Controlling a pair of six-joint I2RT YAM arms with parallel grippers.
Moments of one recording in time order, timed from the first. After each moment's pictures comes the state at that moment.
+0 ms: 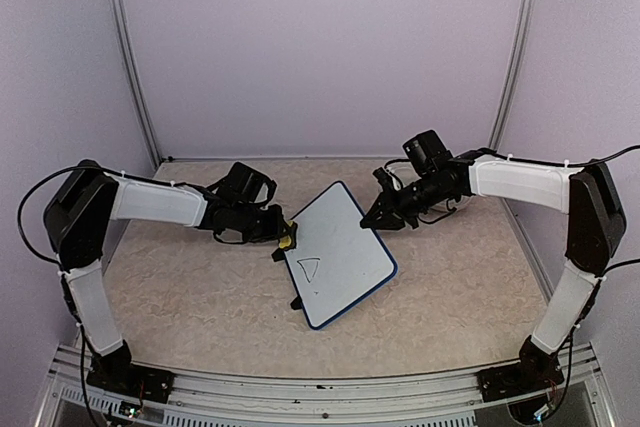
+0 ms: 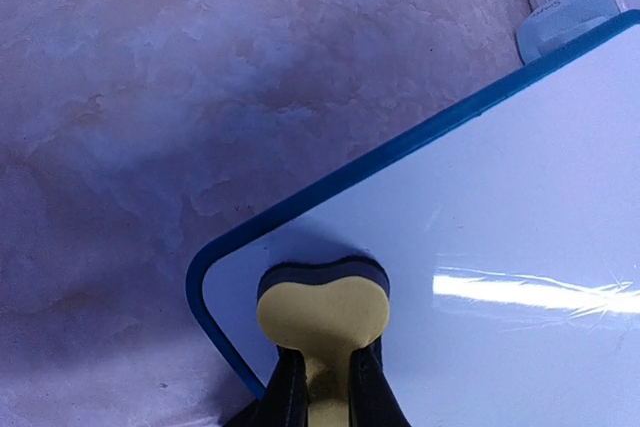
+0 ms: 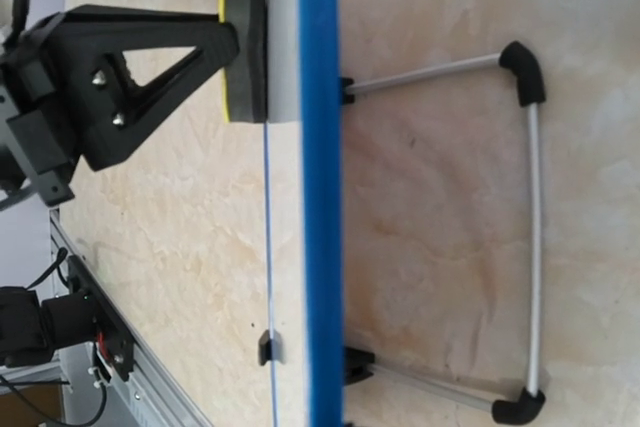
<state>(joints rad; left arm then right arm) -0.64 1.87 1.14 -0.10 0.14 -0.60 0.56 1.75 1.31 -0.48 -0.63 0.60</state>
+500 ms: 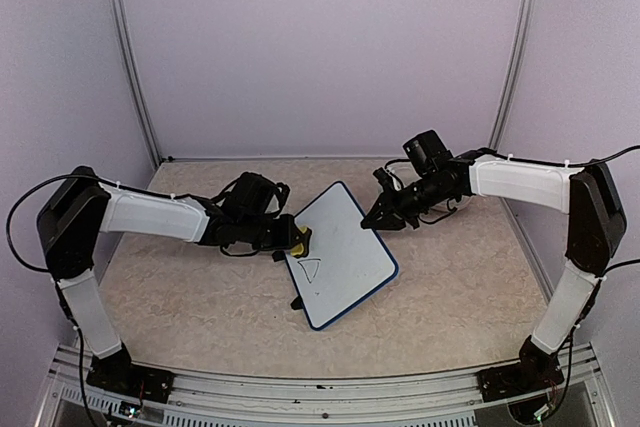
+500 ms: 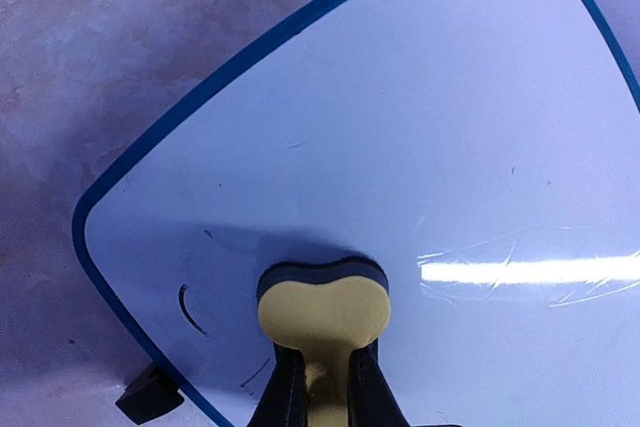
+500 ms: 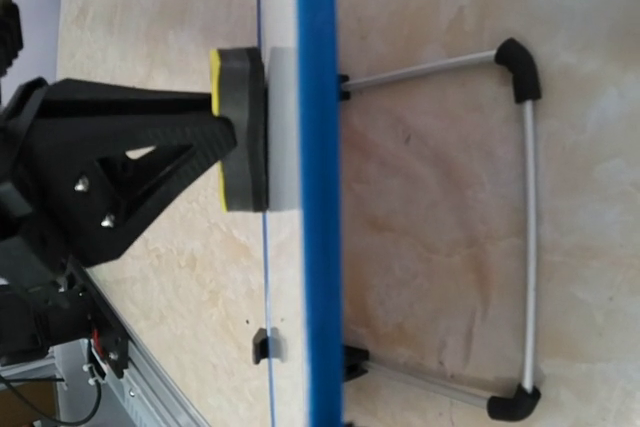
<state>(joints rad) -0.76 1.81 1.08 -0.03 0.09 -0.62 0.56 1.75 1.31 -0.49 -0.64 0.59</state>
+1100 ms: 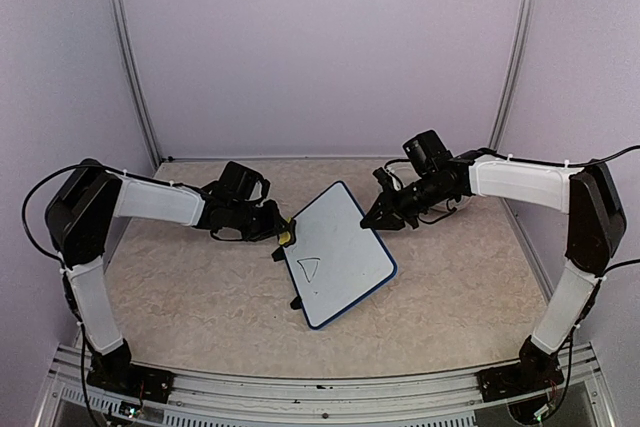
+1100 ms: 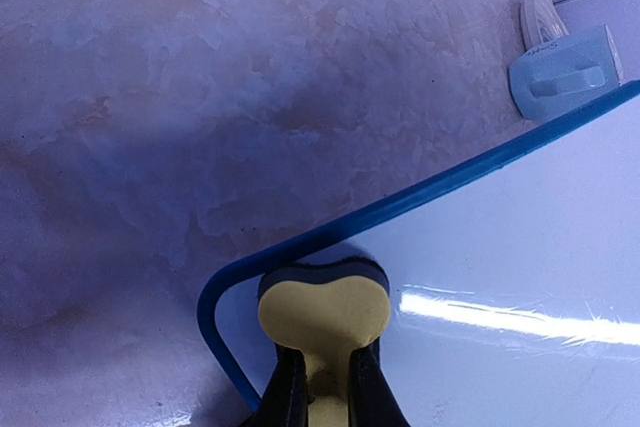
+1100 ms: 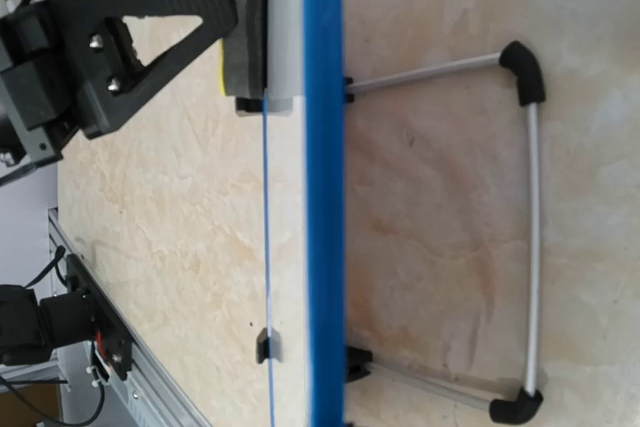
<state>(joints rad) -0.59 1.89 1.12 -0.01 0.21 -0.70 0.56 1.75 1.31 -0.48 -0.64 0.59</state>
